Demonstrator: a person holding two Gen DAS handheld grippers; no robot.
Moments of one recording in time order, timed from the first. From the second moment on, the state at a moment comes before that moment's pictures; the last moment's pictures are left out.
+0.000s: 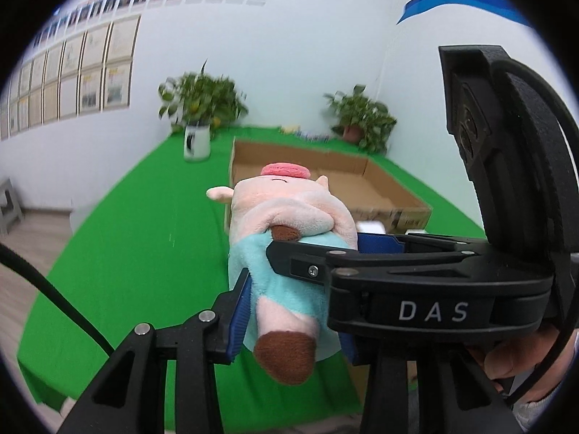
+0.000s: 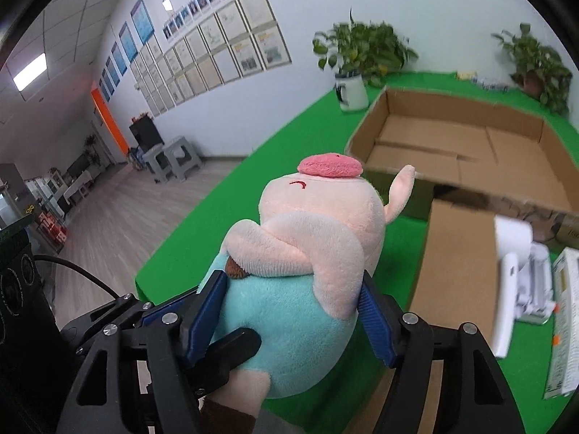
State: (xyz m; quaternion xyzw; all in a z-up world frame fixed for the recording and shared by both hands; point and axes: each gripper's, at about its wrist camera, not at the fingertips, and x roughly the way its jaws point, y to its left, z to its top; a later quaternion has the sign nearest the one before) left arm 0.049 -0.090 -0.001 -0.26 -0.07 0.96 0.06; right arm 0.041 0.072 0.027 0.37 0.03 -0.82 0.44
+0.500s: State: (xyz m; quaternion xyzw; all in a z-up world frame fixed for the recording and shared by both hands) left arm 0.006 -0.056 0.057 -0.18 -0.04 0.98 0.10; right arm 0.024 0.123 0.122 0.27 0.01 -0.88 0.40
